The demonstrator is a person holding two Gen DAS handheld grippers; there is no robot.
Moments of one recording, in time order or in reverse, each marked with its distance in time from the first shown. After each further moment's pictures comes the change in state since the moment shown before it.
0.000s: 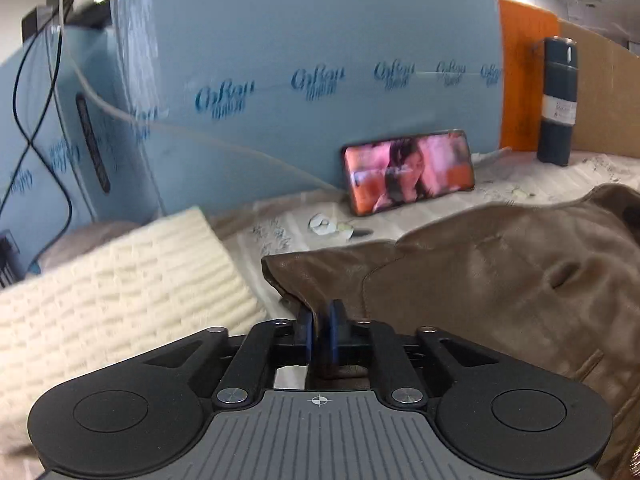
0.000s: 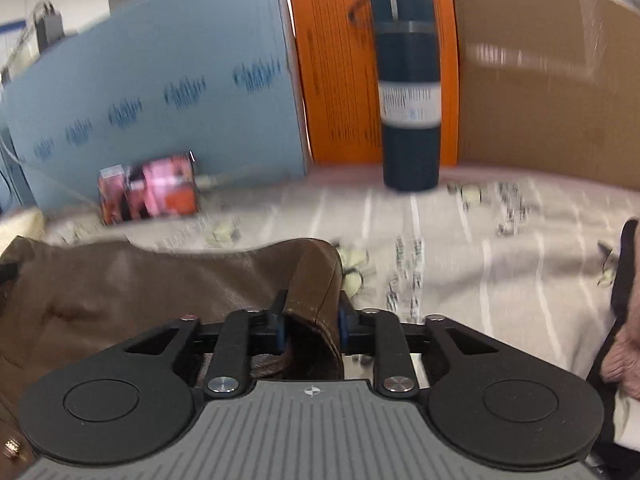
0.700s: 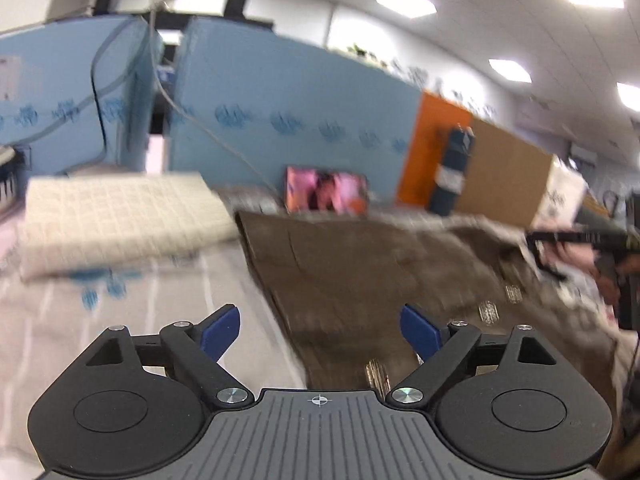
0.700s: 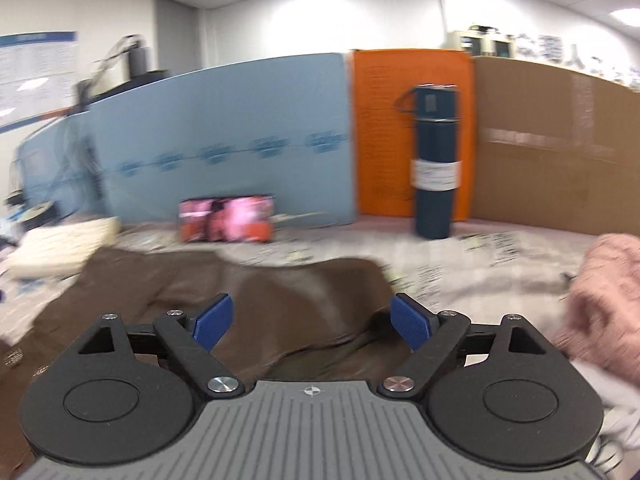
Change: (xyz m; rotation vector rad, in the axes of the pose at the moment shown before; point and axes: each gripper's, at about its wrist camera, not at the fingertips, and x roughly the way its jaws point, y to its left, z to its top) left arm -0.155 0.032 -0.097 -0.175 -0.126 -0.325; right arm -0.121 0.054 -0.033 -0.098 -0.173 0.095
